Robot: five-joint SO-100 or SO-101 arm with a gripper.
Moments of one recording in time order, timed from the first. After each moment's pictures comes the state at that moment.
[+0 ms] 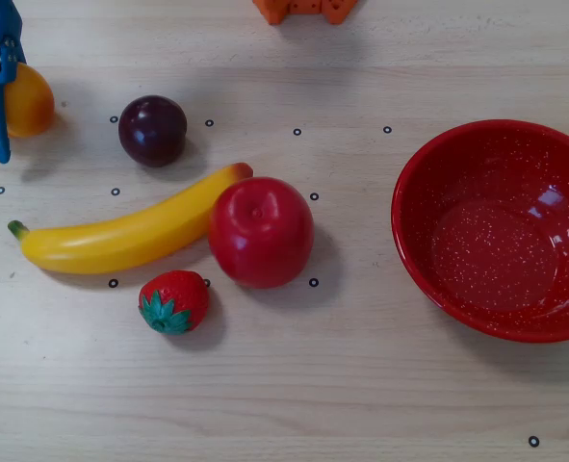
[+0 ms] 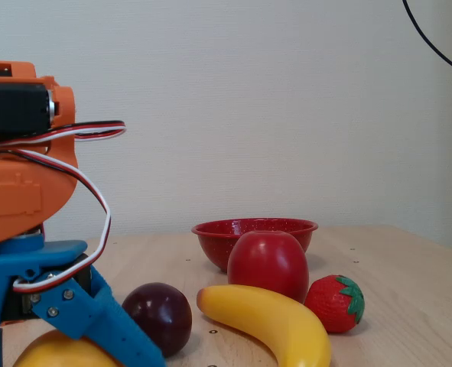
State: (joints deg) arm -65.5 44.8 51.2 81.9 76.2
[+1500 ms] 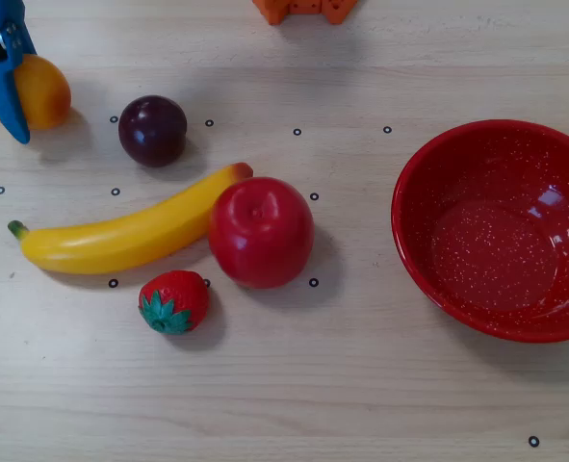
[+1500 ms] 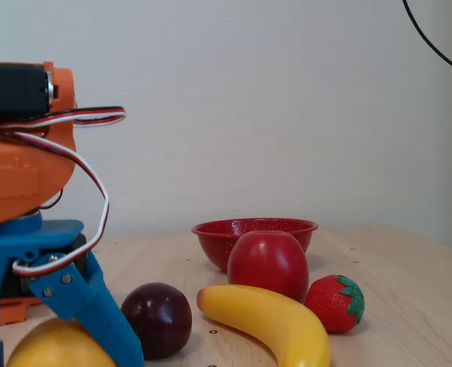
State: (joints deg) arm -65.5 44.3 44.2 94.2 77.3
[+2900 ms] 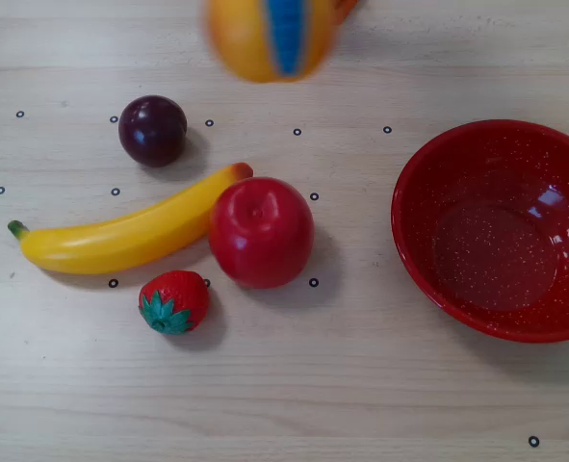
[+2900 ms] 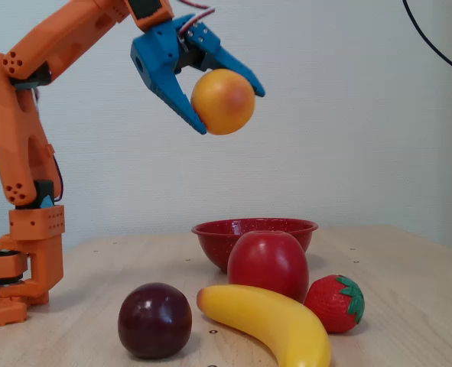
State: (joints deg) arm -3.7 99.1 59.1 103.5 28.9
